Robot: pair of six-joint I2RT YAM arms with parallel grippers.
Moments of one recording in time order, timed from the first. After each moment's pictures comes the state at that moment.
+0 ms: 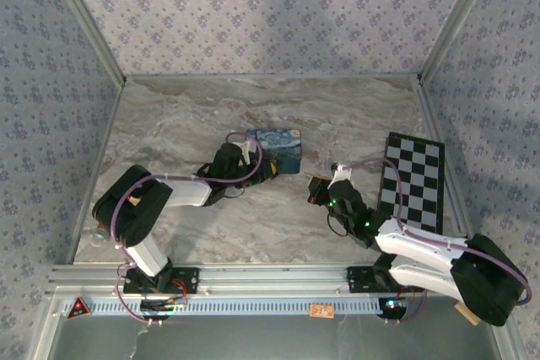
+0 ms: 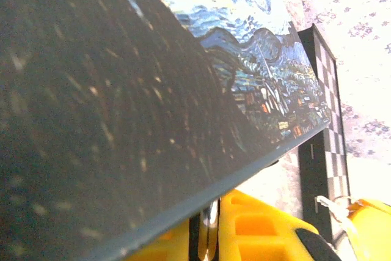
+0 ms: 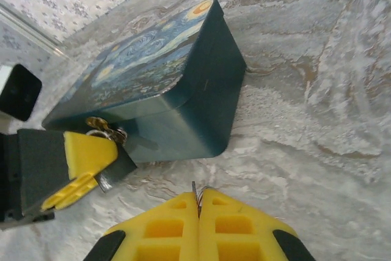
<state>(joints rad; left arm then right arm) -0.67 1.67 0.66 0.50 0.37 -0.95 0.79 1.03 0.27 0.34 0.29 0.81</state>
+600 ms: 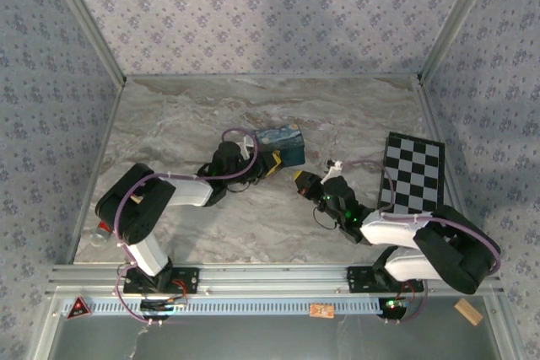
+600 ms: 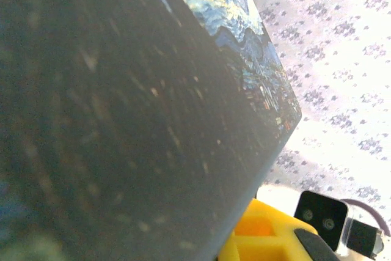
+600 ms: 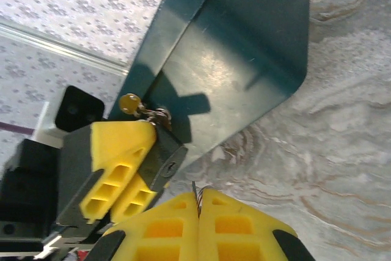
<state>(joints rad) -0.67 1.69 0.66 0.69 0.39 -1.31 0.77 1.28 0.27 0.73 0.15 1.13</state>
